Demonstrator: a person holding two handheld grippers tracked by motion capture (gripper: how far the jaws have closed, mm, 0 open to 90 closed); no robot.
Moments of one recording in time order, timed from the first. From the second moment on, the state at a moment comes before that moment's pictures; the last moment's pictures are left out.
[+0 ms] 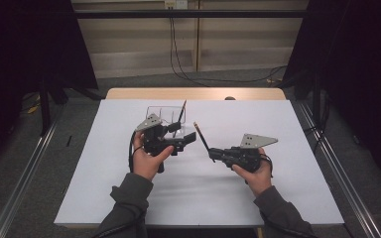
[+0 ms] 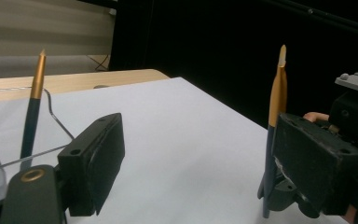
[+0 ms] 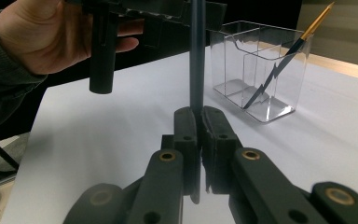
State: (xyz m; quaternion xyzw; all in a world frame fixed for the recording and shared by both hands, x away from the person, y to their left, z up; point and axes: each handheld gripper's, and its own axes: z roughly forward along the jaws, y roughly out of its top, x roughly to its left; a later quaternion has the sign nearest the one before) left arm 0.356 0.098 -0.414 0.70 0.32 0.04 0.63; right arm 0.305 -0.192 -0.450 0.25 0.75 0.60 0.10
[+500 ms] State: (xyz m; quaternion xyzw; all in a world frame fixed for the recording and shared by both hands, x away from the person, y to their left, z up) left arm 0.354 0.088 -0.413 0.71 0.29 0.01 0.64; right arm 0.305 -0.192 -0.450 0.25 0.75 0.60 0.10
